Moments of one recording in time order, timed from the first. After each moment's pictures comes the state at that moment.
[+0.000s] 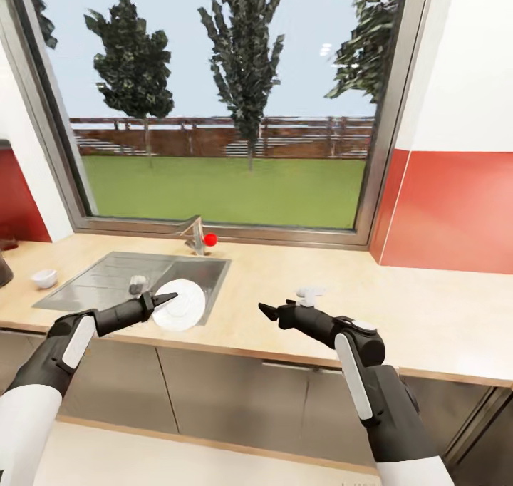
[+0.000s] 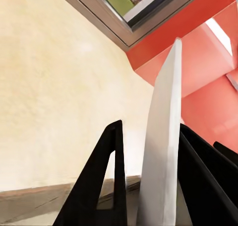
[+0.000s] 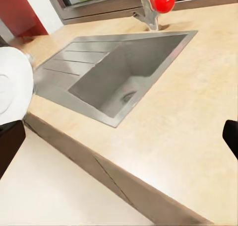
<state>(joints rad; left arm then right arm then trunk) -0.75 0.26 0.18 -0.82 0.47 0.81 -0.89 -0.48 0.12 0.08 -1.49 -0.16 0.74 0.42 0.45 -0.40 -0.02</state>
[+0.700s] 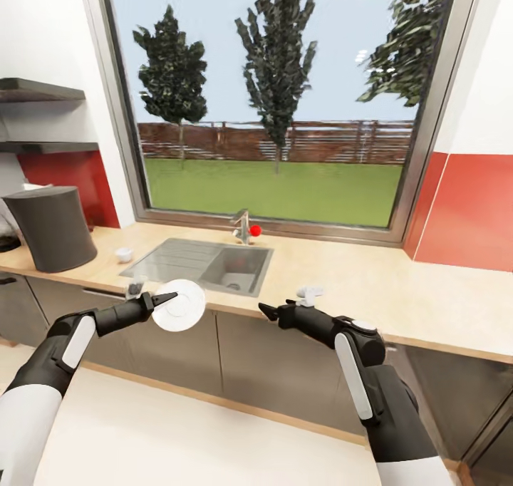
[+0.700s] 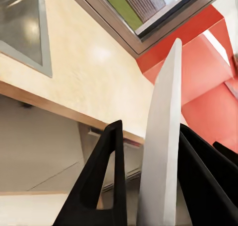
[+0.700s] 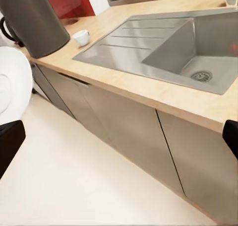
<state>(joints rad) -0.75 0.26 0.18 -0.82 0.47 0.81 -0.90 -0.48 0.12 0.08 -1.49 -0.16 0.75 0.42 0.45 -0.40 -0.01</state>
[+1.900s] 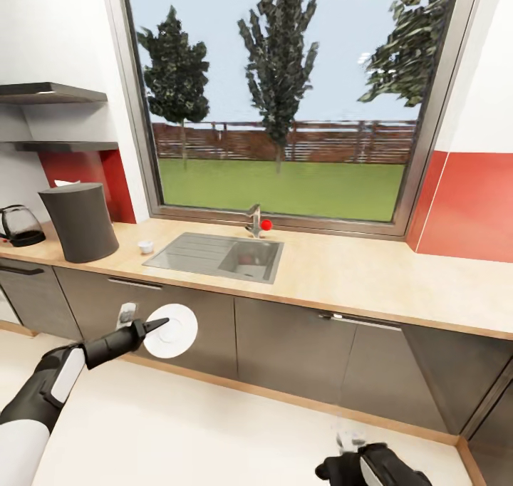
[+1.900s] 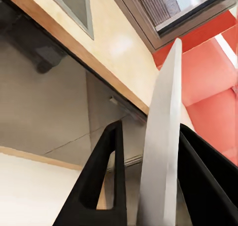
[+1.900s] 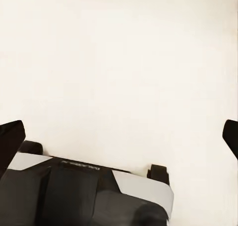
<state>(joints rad) -0.62 0.26 0.26 -0.79 0.46 0.77 -0.90 -0.48 -0.03 0.08 -0.32 -0.02 0.40 0.25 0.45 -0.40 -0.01</state>
